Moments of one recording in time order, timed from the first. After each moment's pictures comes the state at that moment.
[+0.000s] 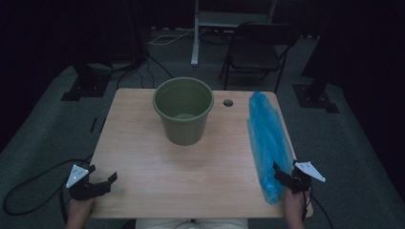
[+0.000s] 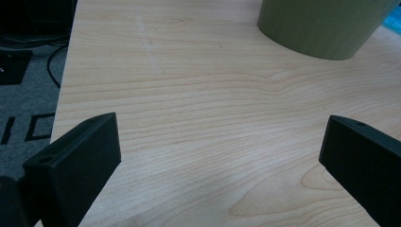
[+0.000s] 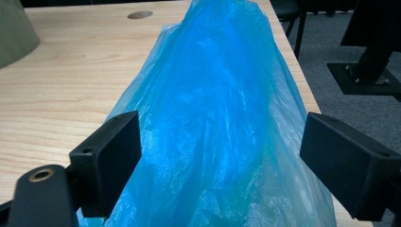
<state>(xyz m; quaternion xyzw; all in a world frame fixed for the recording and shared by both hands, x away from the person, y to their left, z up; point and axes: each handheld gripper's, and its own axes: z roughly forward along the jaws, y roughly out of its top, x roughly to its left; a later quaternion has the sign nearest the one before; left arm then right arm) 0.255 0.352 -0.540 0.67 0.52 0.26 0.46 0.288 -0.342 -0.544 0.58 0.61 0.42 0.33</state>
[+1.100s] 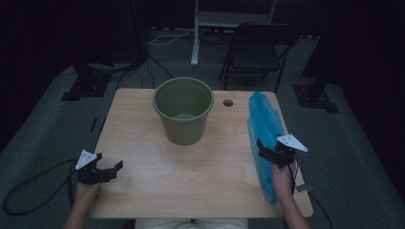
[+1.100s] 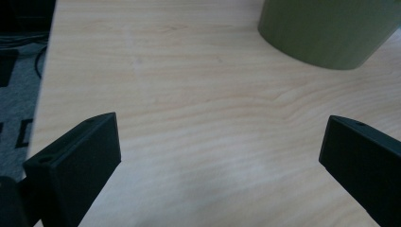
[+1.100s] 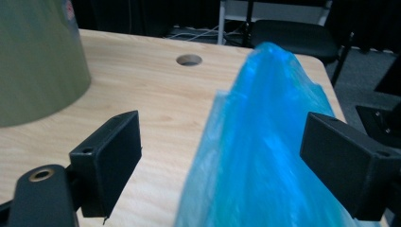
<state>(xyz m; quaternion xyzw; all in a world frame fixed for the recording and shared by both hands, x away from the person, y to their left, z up) 0.304 0.340 -0.529 0.69 0.51 0.24 0.45 0.350 -0.286 -0.482 0.51 0.66 0.44 0.34</state>
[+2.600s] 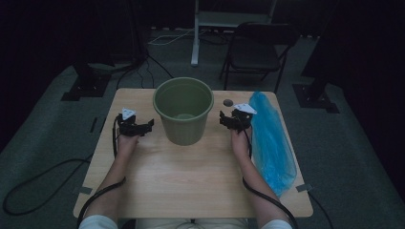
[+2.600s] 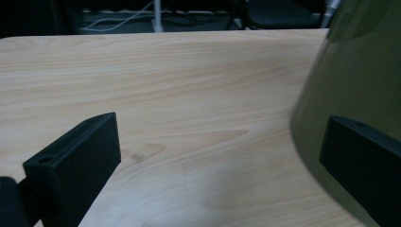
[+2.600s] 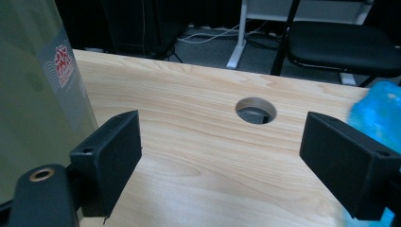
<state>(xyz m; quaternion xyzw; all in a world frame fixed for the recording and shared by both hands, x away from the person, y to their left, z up) 0.480 0.251 -0.525 0.68 0.52 0.28 0.43 0.495 -0.167 -0.496 0.51 0.67 0.44 0.31</state>
